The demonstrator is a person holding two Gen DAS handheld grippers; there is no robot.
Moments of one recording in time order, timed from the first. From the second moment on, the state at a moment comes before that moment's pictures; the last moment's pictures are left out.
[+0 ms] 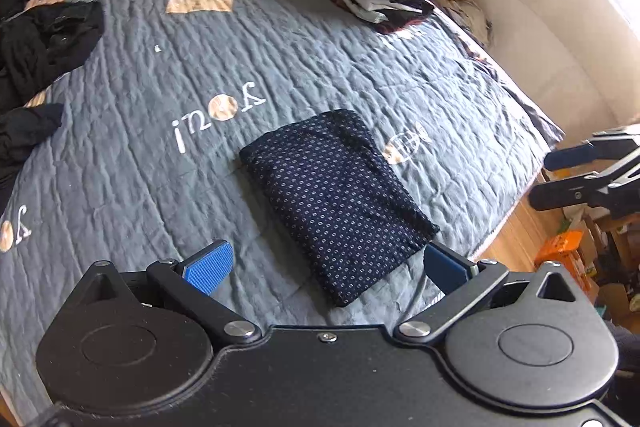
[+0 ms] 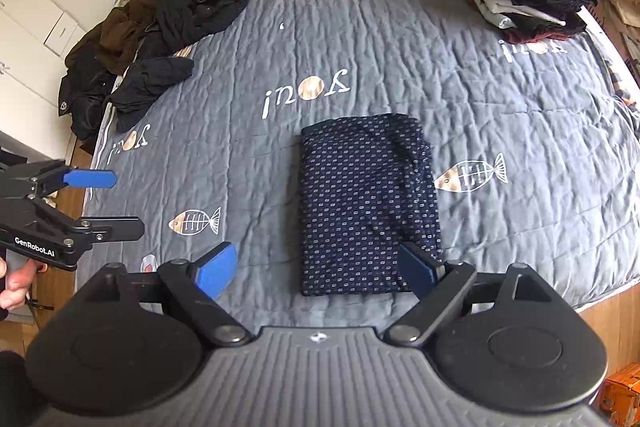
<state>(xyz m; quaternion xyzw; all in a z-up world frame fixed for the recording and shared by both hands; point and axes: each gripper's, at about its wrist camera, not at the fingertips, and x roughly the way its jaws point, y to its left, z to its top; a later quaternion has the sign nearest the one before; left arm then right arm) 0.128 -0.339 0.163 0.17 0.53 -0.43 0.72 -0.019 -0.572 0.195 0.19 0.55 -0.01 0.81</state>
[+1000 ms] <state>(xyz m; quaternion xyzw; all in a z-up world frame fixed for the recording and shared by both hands) 0.166 -0.379 0.052 0.14 0.57 -0.40 0.70 -0.004 -0.620 0.107 0.21 0.60 -0.01 0.77</state>
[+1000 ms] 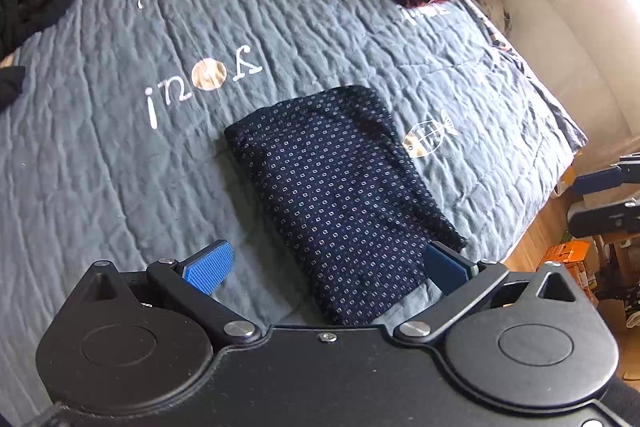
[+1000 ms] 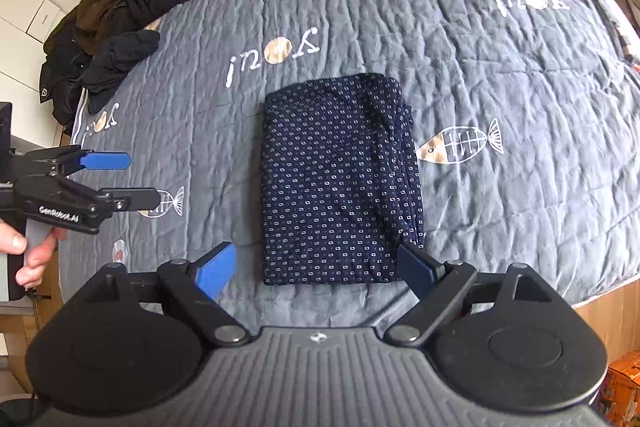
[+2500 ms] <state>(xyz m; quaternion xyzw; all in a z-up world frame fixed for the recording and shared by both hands) 0.299 -0.386 -0.132 -0.07 0.65 -0.41 0.64 0.053 -0.663 -0.033 0.26 0.63 0.04 0.73</state>
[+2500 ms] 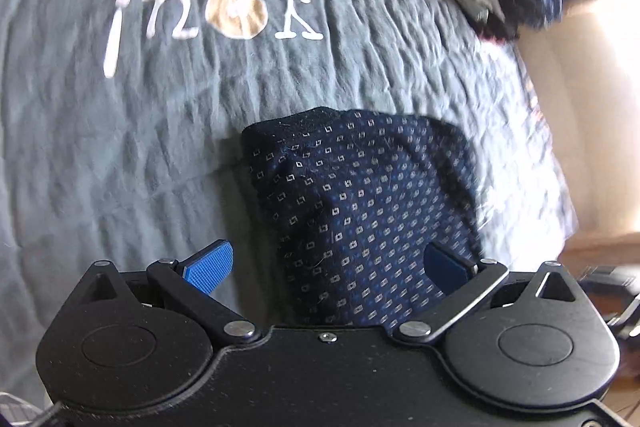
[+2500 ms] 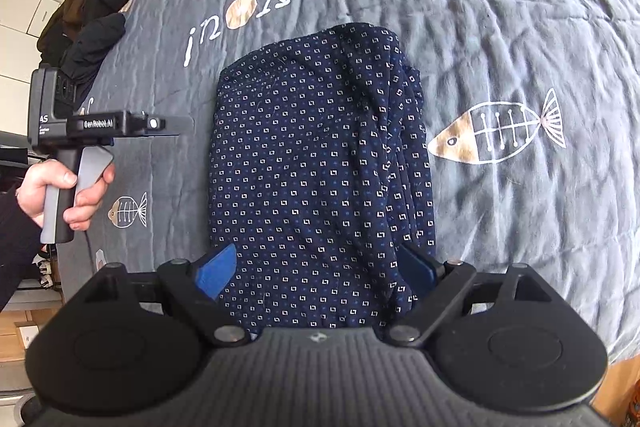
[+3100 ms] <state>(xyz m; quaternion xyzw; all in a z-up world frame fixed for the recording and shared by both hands) 0.334 -0.367 -0.180 -0.25 0.64 -0.42 0.59 0.040 -0.668 -0.035 0.27 0.64 0.03 0.72</state>
